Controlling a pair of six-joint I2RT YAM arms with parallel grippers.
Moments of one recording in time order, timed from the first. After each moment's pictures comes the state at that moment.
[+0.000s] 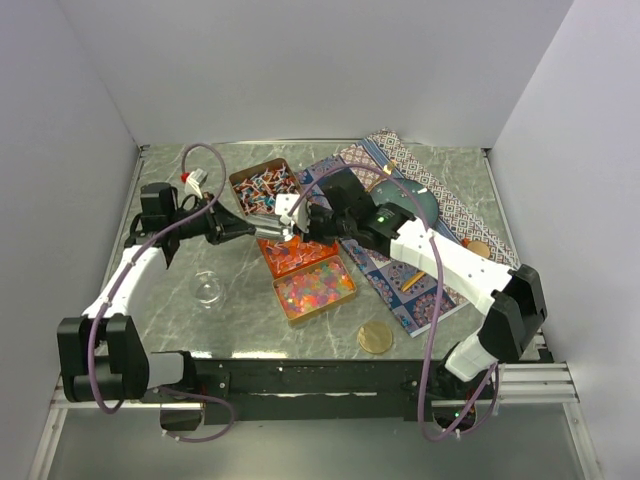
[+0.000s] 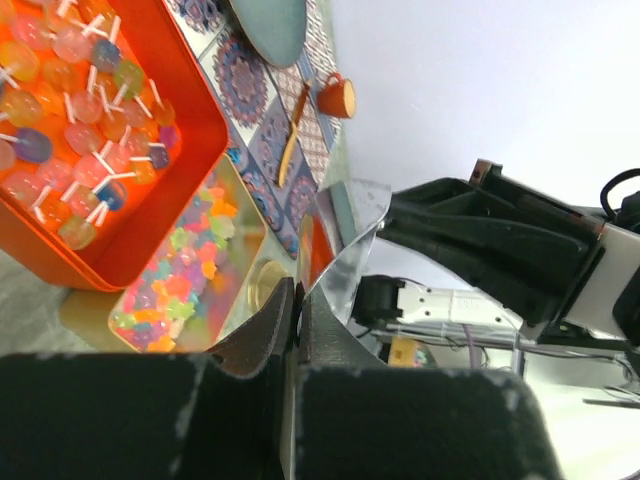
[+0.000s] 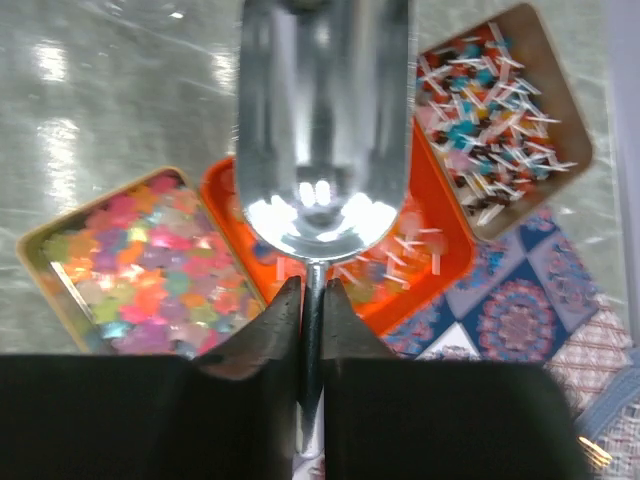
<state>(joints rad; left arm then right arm) 0.04 1.26 0.85 -0.11 1.04 -0.77 0.81 1.54 1.37 -0.48 -0.32 -0.67</state>
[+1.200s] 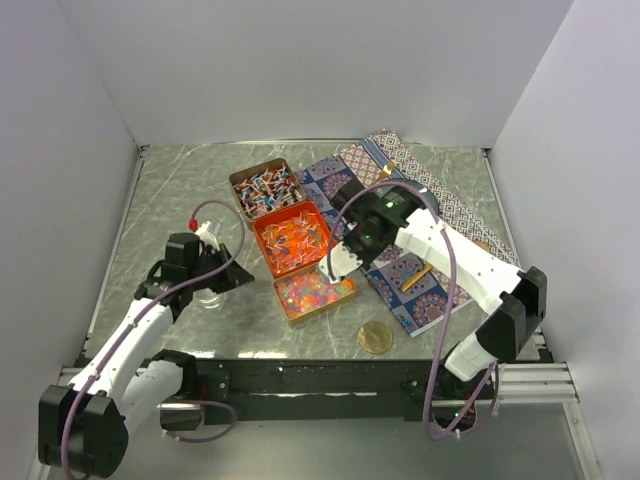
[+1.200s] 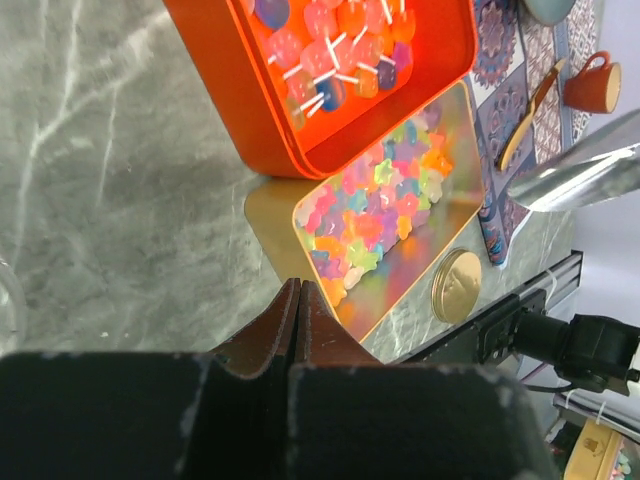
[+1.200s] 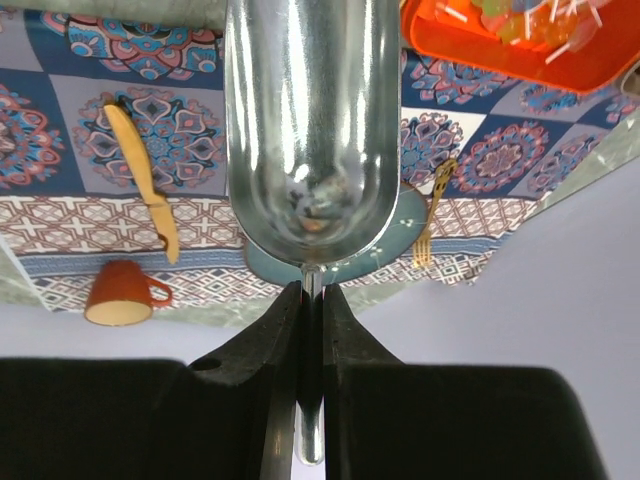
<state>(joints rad) -0.20 0.90 0.54 -0.34 0.44 -0.61 0.77 1.55 1.55 -1.29 0.14 -1.59</state>
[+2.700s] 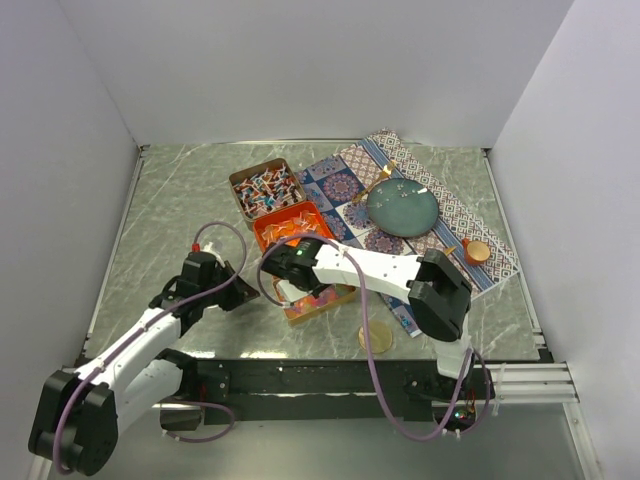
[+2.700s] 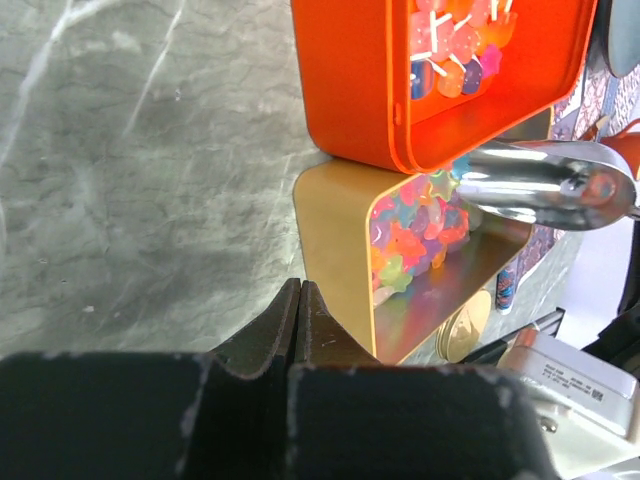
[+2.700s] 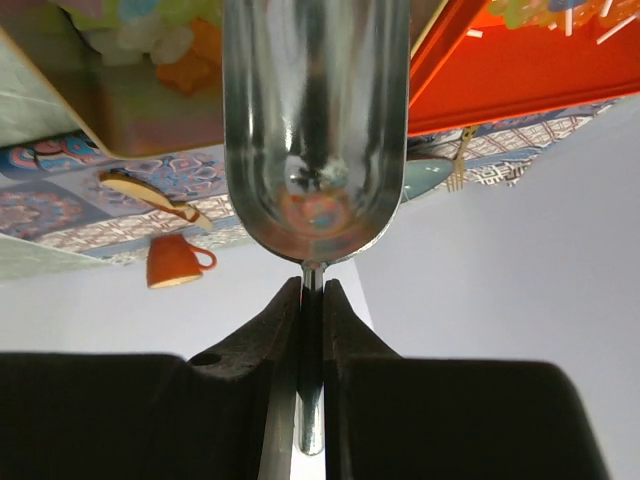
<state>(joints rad) -0.33 0.91 0.36 -0.20 0.26 -0.89 1.10 1.93 1.55 -1.19 0.60 -1.03</state>
